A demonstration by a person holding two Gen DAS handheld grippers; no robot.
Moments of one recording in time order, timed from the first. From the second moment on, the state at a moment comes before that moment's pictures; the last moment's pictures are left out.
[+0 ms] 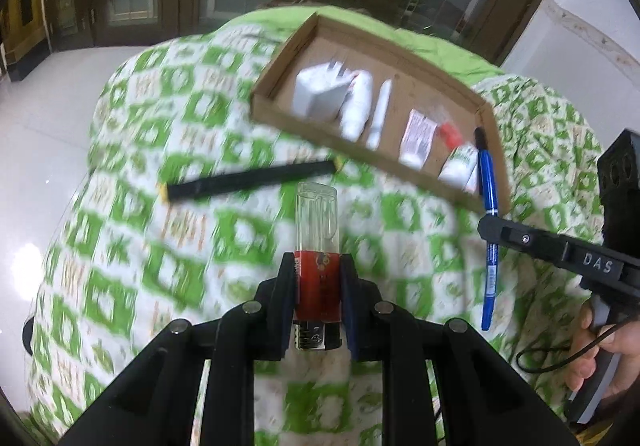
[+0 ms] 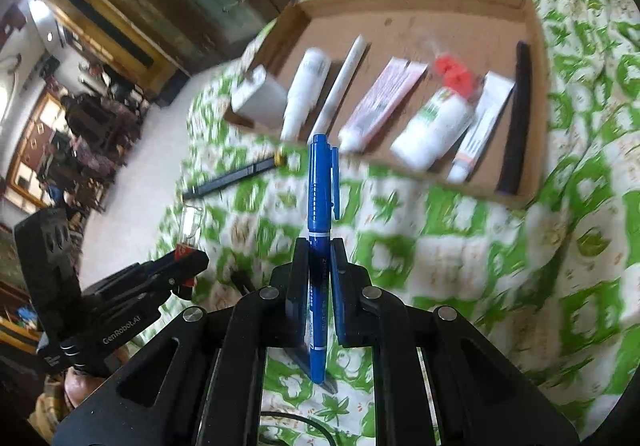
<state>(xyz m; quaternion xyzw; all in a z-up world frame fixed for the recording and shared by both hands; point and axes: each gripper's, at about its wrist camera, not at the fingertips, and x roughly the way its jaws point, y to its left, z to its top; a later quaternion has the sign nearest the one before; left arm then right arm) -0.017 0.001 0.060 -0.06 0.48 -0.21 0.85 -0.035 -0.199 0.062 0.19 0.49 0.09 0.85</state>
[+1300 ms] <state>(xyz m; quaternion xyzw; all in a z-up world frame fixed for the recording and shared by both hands) 0.124 -0.137 0.073 -0.04 0.48 -0.26 0.84 0.078 -0.312 0.078 0.13 0.47 -0.04 0.87</state>
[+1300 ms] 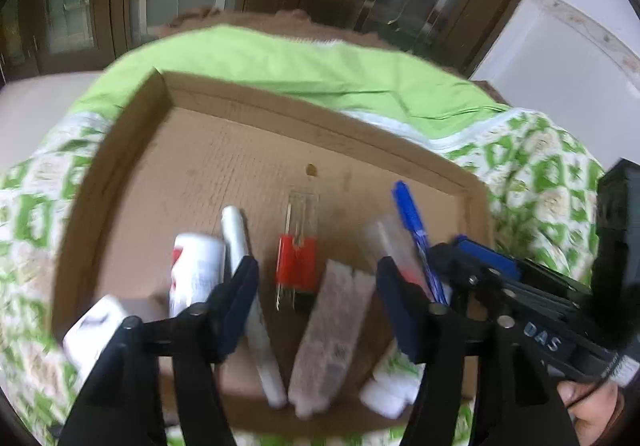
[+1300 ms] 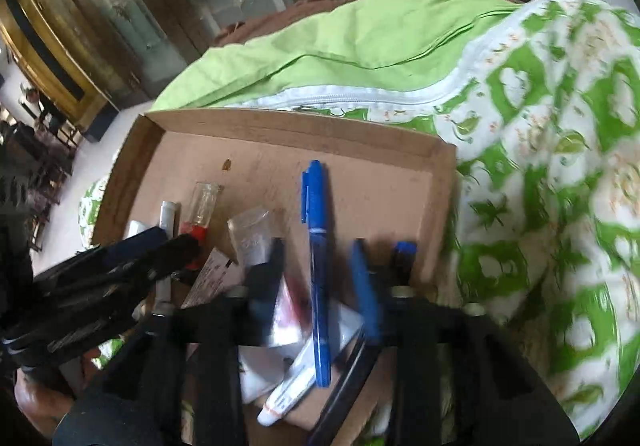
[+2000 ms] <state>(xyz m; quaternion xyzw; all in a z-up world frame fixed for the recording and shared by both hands) -0.033 -0.082 0.162 0.09 0.34 -0.14 0.93 -0.079 -0.233 0.145 0.10 0.37 -0.10 0.92</state>
